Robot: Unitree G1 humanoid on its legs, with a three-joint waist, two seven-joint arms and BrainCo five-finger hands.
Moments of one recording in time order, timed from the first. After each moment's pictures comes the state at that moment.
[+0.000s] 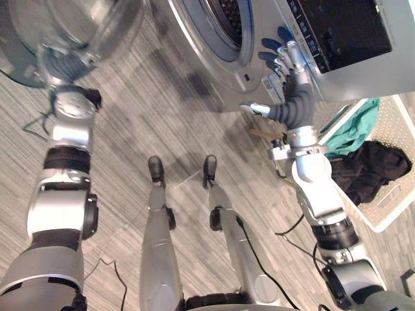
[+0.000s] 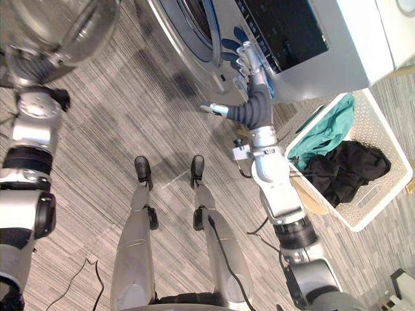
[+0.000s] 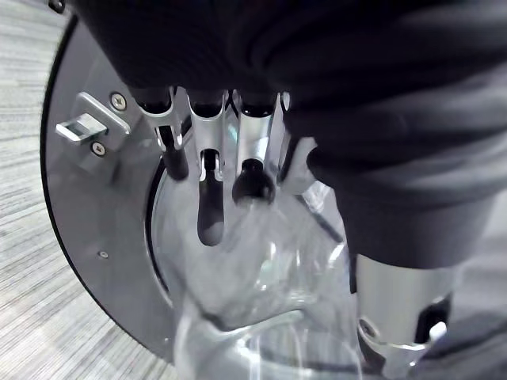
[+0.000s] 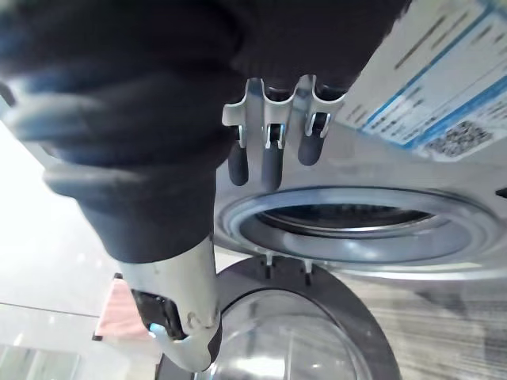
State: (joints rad) left arm -1.08 0.68 0.02 0.88 0.02 0.04 0.46; right arm -0.45 -0.30 0.16 -0.23 0.05 -0.18 -0.23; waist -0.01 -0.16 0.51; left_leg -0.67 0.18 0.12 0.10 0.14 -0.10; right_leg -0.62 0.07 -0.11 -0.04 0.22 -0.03
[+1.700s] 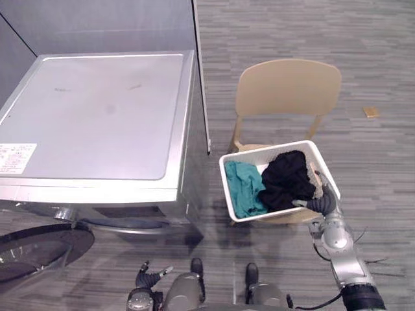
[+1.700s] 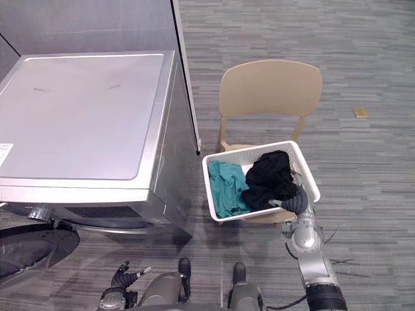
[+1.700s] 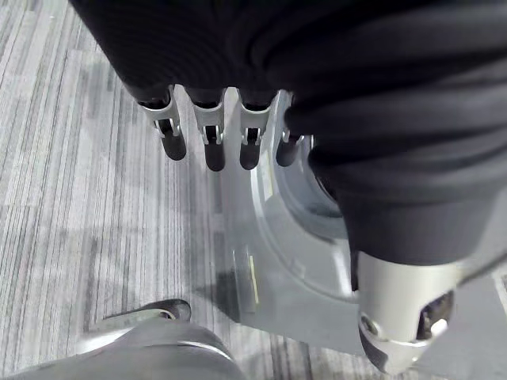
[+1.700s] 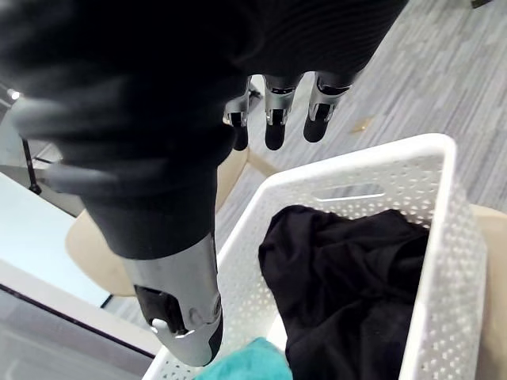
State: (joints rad) left arm 0.13 0.11 0.04 0.87 0.09 -0.03 0.22; right arm -0.07 -0.36 -0.04 0.25 -0.36 -0.02 -0.21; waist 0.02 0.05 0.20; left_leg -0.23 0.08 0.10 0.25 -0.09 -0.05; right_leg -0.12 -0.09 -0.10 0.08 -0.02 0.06
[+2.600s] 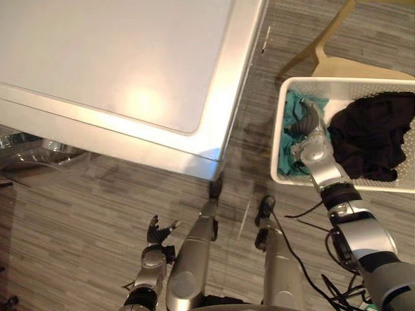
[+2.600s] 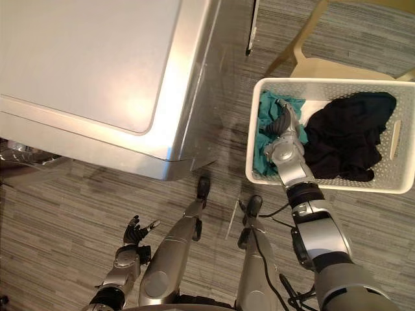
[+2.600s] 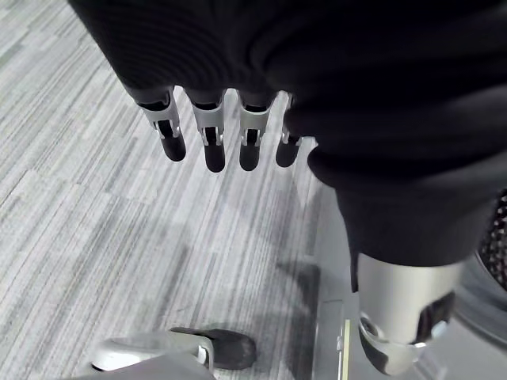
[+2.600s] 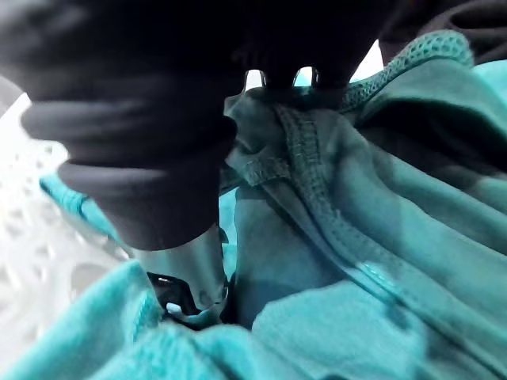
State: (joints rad) left arm -0.07 0.03 0.08 0.76 -0.04 -0.07 0.29; right arm -0.82 -0.39 0.14 0.74 -0.14 0.05 -0.32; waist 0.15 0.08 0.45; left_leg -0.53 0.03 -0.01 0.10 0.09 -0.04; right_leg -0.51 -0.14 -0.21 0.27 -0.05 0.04
